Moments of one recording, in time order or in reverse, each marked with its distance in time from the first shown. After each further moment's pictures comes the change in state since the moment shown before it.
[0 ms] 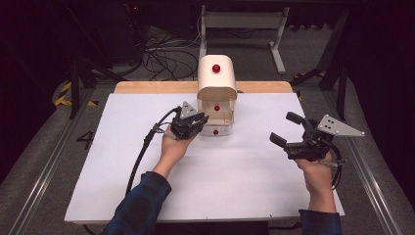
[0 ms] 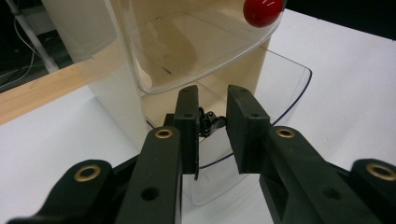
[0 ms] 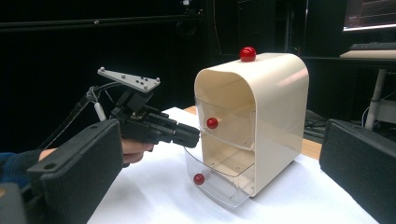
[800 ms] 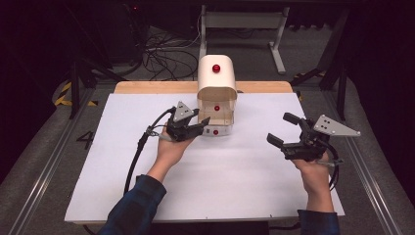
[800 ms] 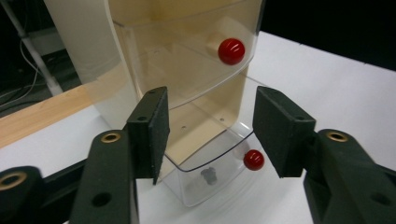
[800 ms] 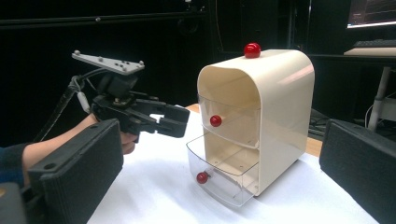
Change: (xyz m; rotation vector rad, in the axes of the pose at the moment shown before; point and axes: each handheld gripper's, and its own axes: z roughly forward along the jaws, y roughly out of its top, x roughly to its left) left arm -0.007 0.007 -0.031 -0.093 -0.015 -0.003; right arm 0.003 -0.002 0.006 0.011 0.007 0.001
